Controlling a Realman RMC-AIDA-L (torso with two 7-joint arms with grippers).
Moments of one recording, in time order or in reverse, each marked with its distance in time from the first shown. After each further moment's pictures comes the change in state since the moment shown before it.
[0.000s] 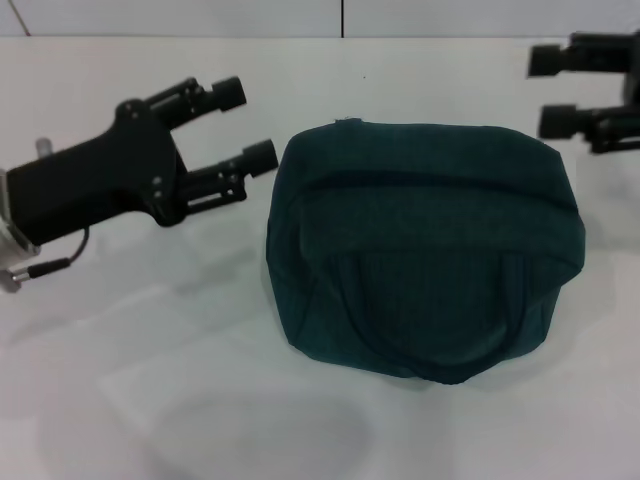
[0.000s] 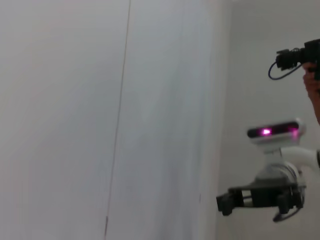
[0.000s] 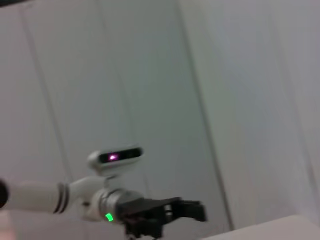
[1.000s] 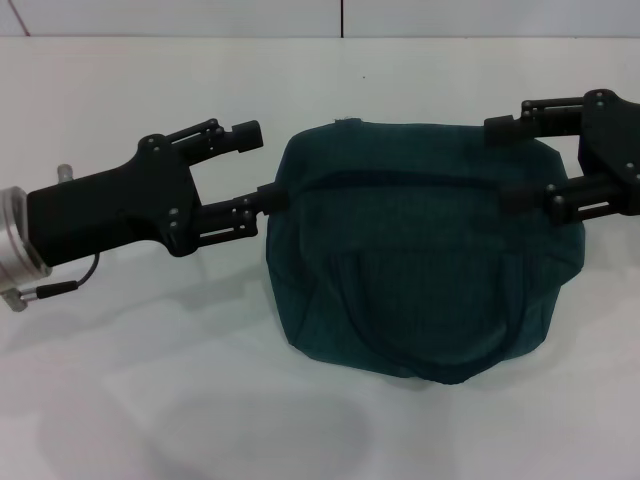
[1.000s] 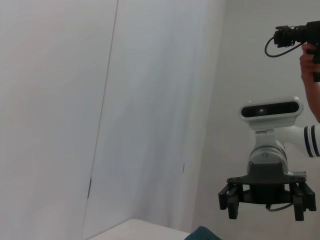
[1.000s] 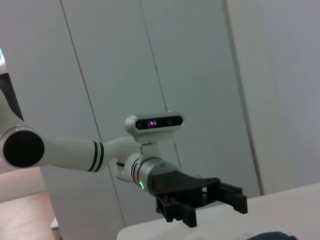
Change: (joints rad) left arm -0.022 0.012 0.001 -0.047 0.087 0.002 -0.018; right arm -0.002 0.065 -0.001 -0.060 -0.128 -0.011 0.009
